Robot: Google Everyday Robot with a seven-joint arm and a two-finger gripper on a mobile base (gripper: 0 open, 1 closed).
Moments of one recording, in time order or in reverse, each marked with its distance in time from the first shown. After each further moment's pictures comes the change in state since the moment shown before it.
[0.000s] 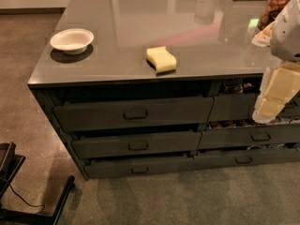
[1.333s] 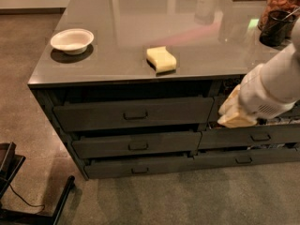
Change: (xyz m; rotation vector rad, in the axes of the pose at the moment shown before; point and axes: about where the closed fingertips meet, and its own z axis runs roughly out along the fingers) arm 0.004 0.024 0.115 -0.011 -0.114 0.019
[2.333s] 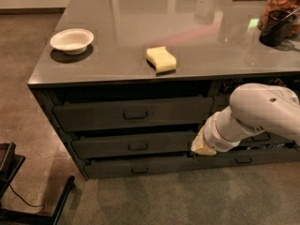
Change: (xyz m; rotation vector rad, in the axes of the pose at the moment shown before) arm 0.013 0.032 0.169 -0.102 -0.041 0.049
